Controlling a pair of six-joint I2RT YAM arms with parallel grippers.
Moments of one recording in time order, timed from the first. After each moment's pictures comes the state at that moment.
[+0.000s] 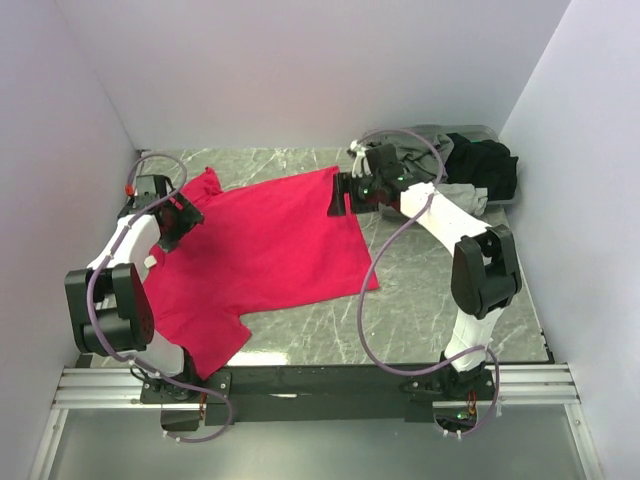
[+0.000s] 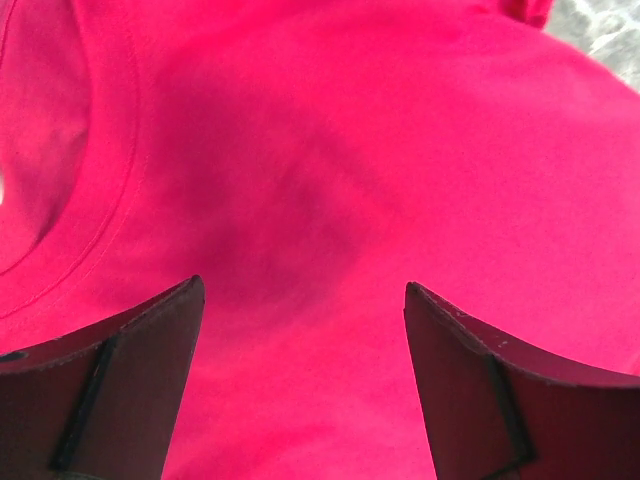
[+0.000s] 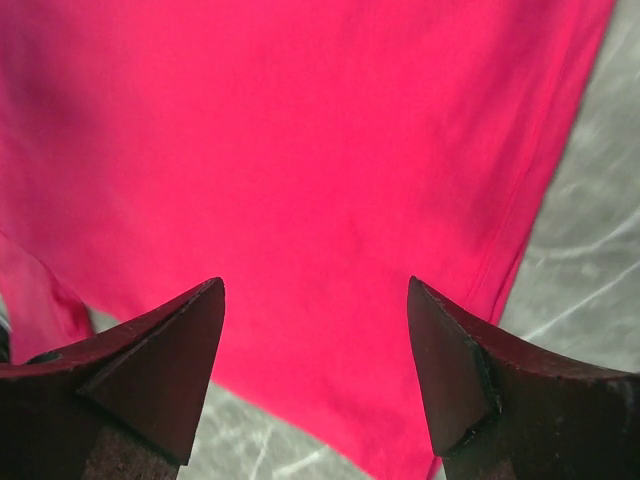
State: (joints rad) left arm 0.15 1.54 1.08 -0.48 -0.02 -0.67; right arm 0.40 1.82 1.49 -0.45 -0.36 0.25
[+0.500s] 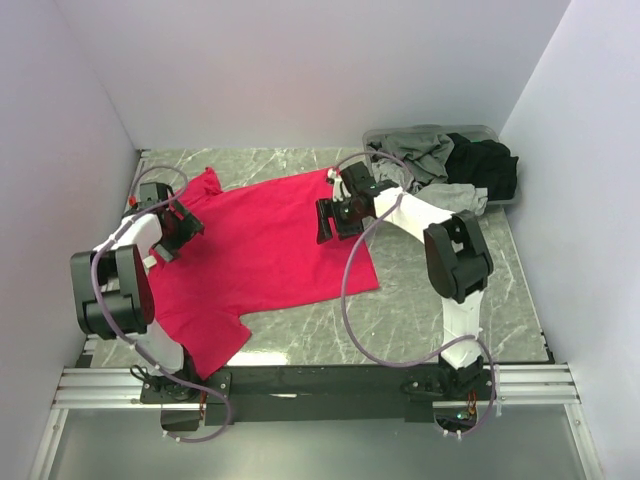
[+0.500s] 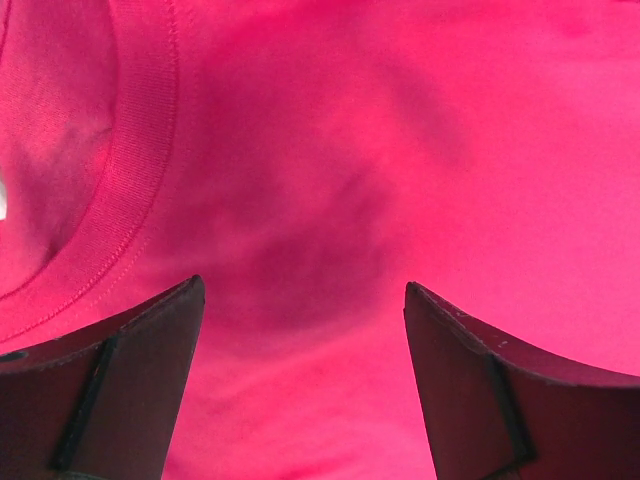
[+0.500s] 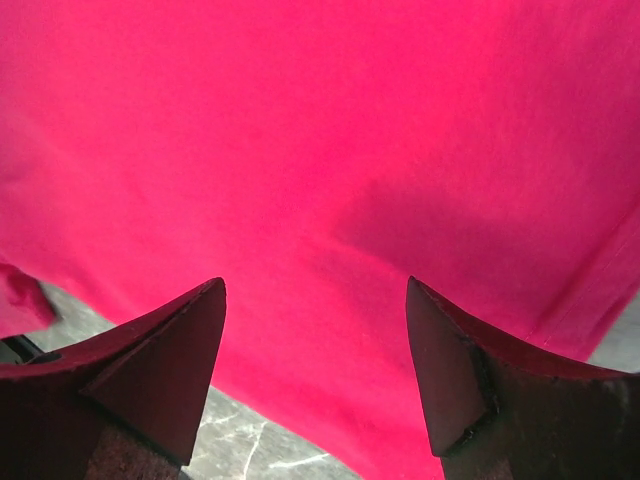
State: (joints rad) left arm 0.18 1.63 1.04 -0.45 -0.01 -0.67; right arm 0.48 2.00 1.52 -0.55 -0.36 0.22
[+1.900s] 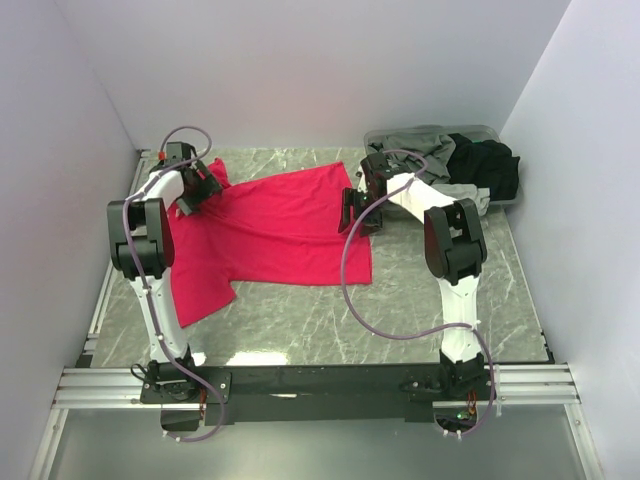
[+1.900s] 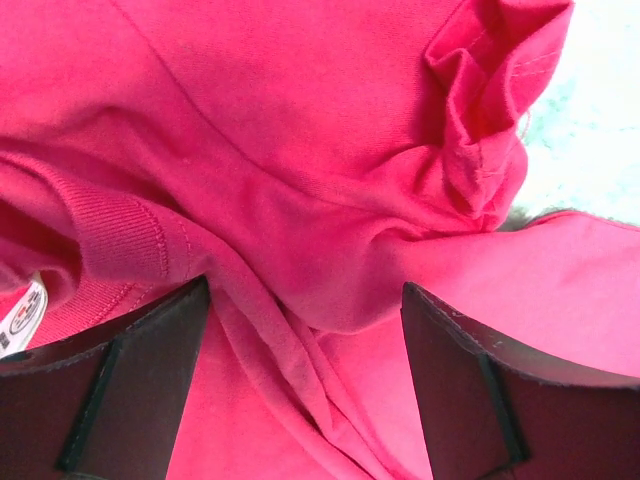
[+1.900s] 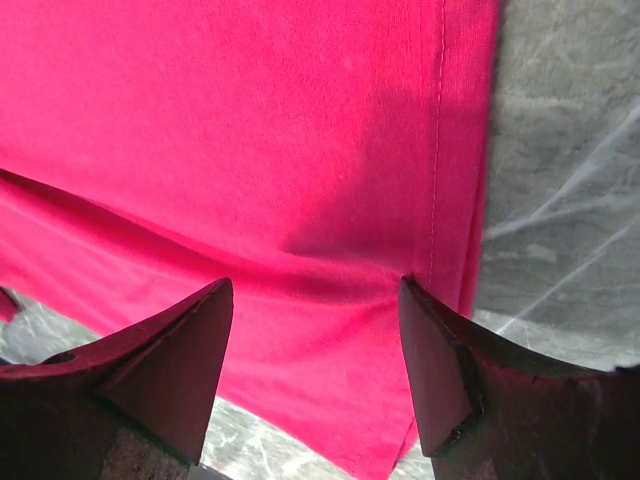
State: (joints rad) left arm 0.08 2.17 1.66 -0.48 0.02 -0.60; right arm 0.33 2.18 1.70 -0.74 -0.31 0.37
